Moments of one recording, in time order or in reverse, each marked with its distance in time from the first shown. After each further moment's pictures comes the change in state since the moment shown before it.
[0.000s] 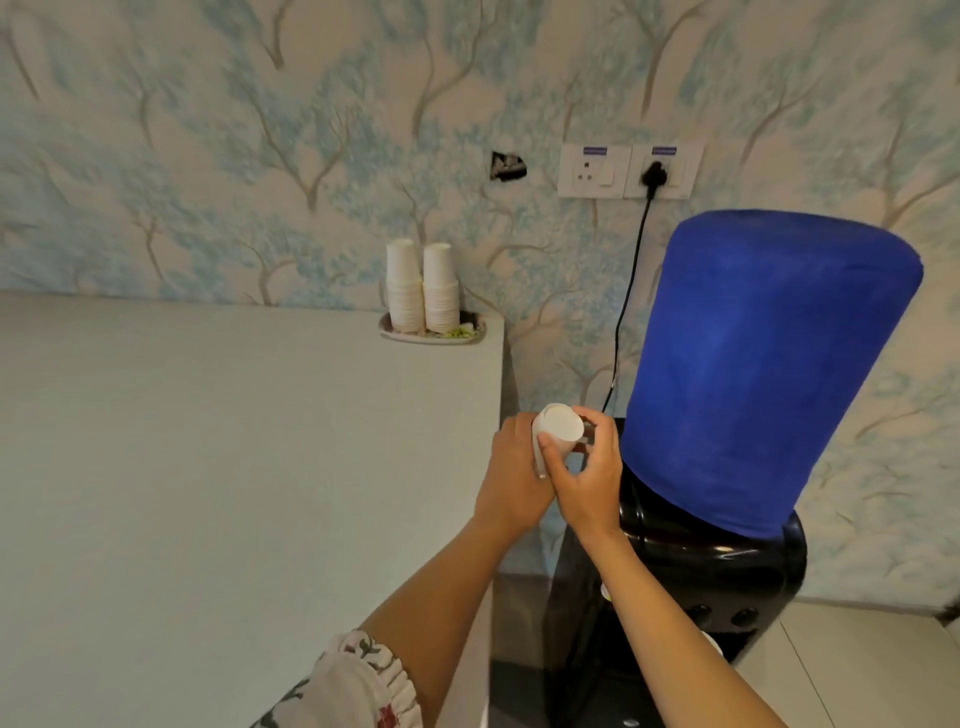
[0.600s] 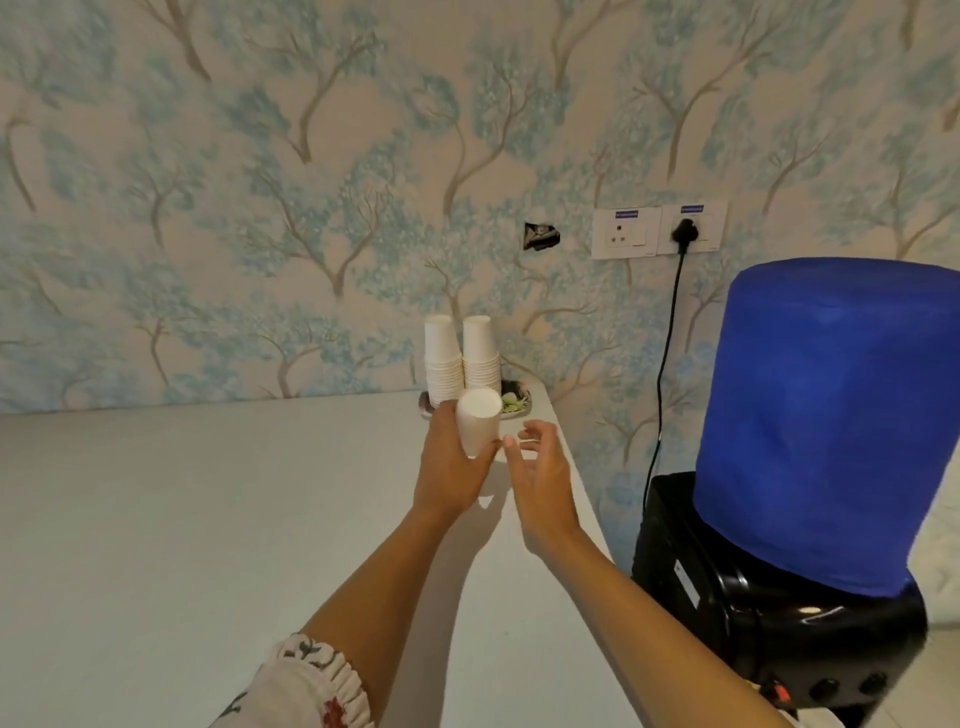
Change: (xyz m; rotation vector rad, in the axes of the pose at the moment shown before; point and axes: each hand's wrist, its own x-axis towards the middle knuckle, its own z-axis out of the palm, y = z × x) left_hand 0.121 -0.128 -0.166 -0.095 0.111 -0.037; right_hand 0.060 -0.043 0.201 0.013 -0.035 0.293
